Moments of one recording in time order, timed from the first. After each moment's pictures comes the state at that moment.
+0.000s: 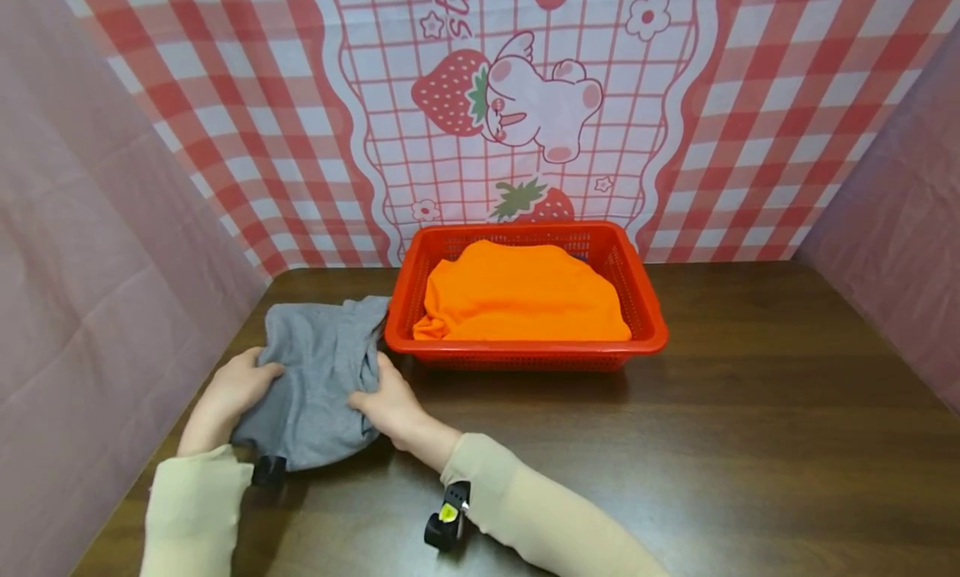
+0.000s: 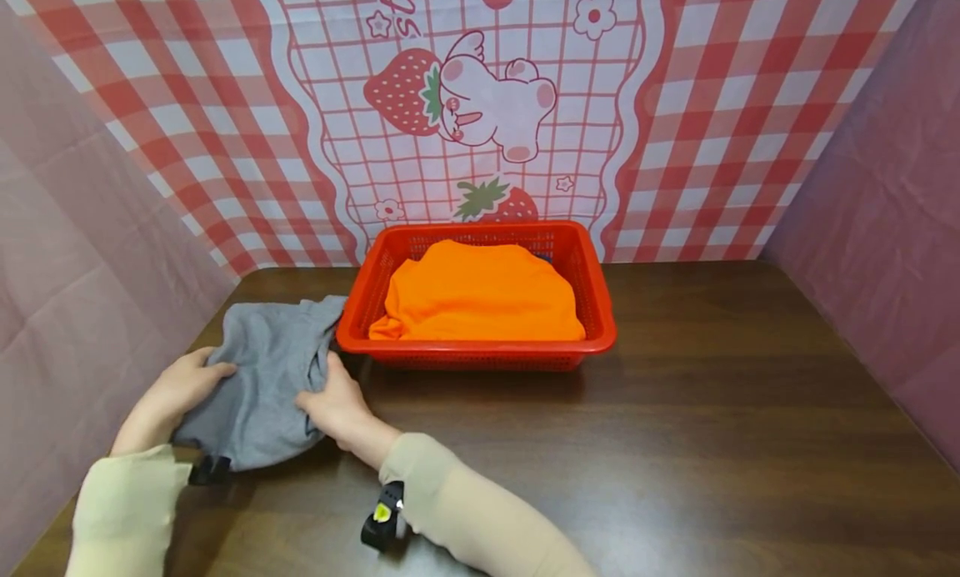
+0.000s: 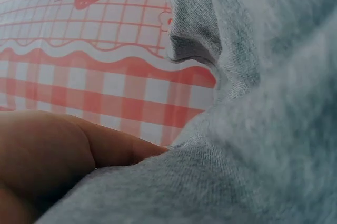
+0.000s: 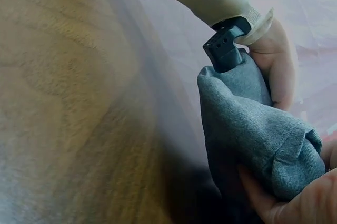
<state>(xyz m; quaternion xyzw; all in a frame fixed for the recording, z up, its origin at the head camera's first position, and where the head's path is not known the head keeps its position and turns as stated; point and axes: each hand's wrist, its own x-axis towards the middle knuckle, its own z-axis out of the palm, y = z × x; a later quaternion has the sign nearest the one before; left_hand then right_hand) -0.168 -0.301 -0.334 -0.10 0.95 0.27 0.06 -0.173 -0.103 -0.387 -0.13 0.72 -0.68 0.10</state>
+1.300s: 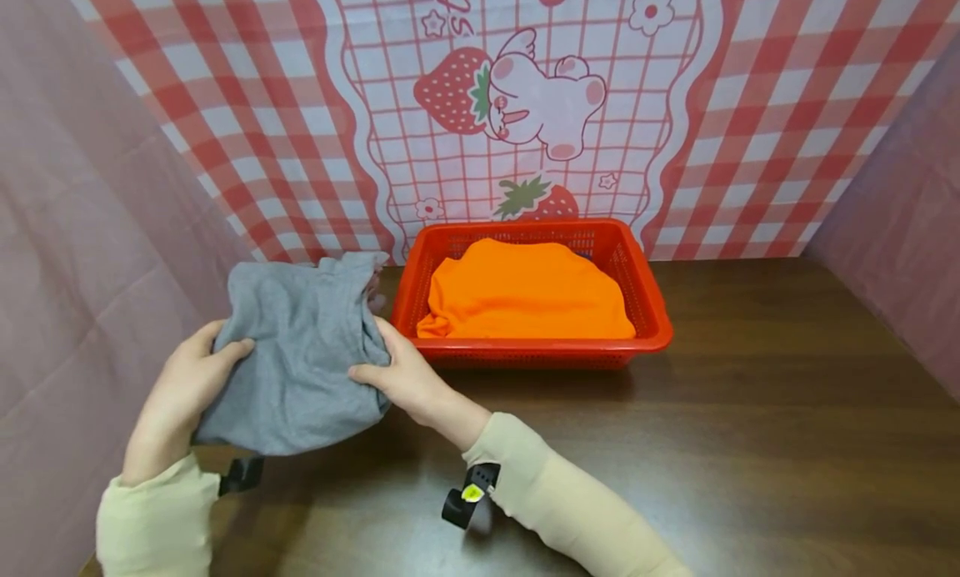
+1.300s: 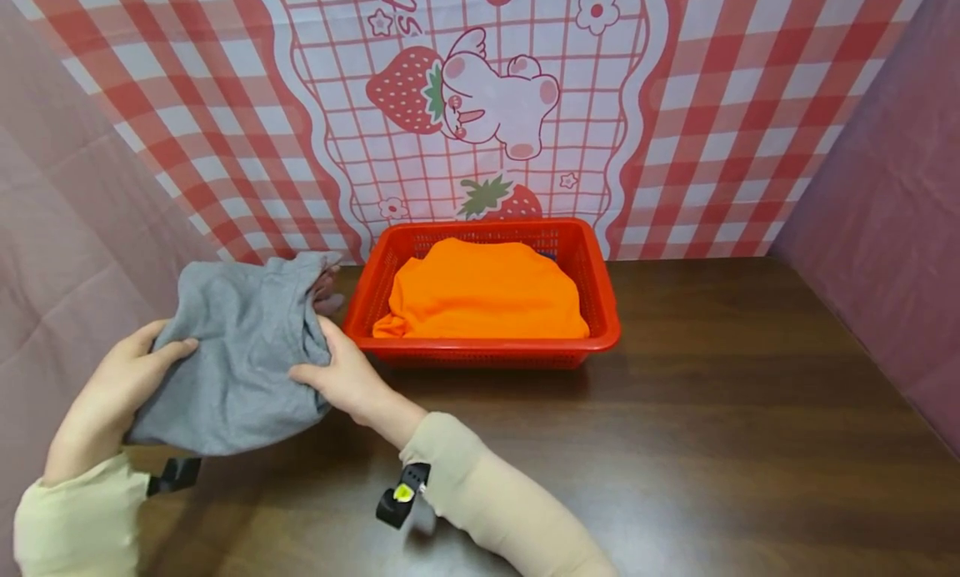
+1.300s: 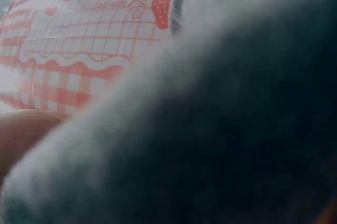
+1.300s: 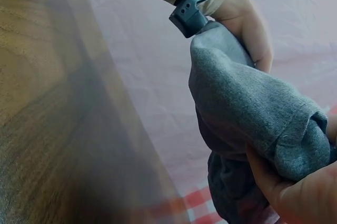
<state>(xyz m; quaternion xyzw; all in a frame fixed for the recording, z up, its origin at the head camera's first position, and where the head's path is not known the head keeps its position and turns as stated) -0.136 -0.300 -0.285 -0.09 0.93 0.34 -0.07 -0.179 -0.072 -0.342 -0.25 0.63 -0.72 0.14</state>
